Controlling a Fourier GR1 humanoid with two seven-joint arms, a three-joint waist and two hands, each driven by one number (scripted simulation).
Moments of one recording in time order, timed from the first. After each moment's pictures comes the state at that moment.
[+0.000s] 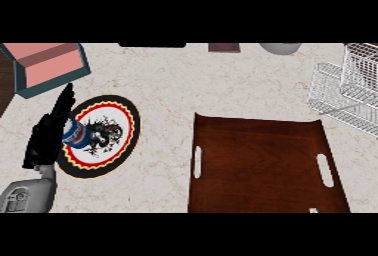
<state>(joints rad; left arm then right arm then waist) -0.17 0.22 0.13 -1.47 -0.23 0.01 0.07 -0.93 -0.70 -0.49 -0.49 0.81 -0.31 0.17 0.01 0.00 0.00</state>
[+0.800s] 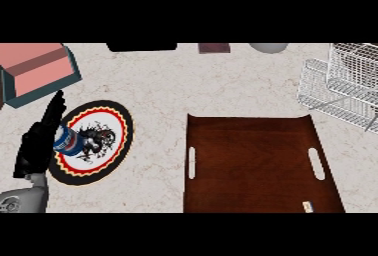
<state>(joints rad) -0.11 0.22 0.16 -1.48 -0.23 0.02 0.06 -0.63 -0.85 -0.68 -0.87 0.54 -0.05 0.33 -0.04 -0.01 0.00</state>
